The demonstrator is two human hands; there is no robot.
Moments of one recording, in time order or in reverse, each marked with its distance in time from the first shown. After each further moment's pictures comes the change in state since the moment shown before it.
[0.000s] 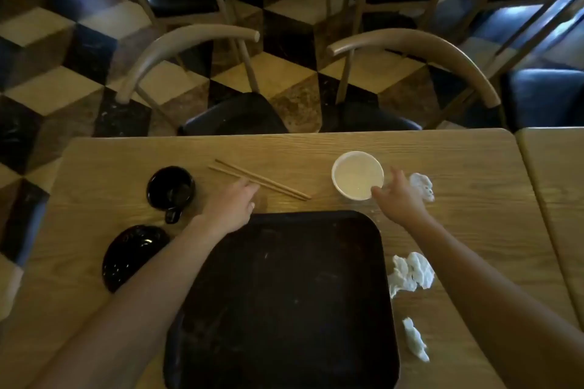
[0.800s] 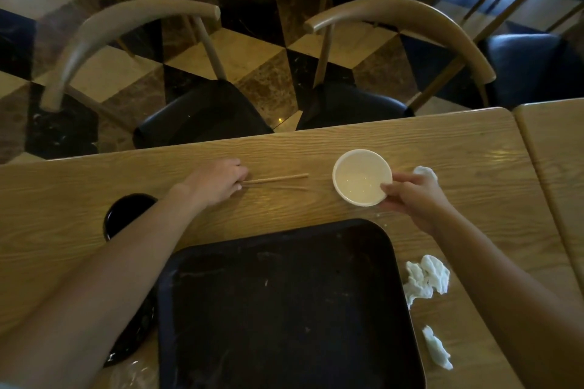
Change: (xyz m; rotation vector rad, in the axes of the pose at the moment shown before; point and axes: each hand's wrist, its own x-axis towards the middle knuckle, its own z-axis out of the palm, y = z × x) left_hand 0.122 -0.050 -0.007 0.157 -0.100 0.388; right_hand 0.053 0.020 0.009 0.607 -0.007 0.297
